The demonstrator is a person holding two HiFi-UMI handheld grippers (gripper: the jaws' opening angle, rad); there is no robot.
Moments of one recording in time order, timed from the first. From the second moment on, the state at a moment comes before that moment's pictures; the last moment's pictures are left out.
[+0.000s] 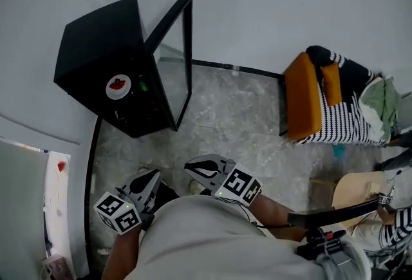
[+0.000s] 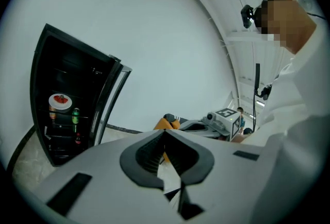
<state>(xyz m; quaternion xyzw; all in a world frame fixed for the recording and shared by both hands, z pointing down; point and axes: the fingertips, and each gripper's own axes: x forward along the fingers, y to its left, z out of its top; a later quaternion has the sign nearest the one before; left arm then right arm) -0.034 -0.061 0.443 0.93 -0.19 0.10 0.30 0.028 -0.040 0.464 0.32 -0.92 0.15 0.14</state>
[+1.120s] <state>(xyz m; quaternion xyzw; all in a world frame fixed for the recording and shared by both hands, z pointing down) -0.019 -0.062 0.448 0.93 -0.17 0.15 0.29 0.028 -0.037 0.439 0.31 -0.93 0.12 0.13</state>
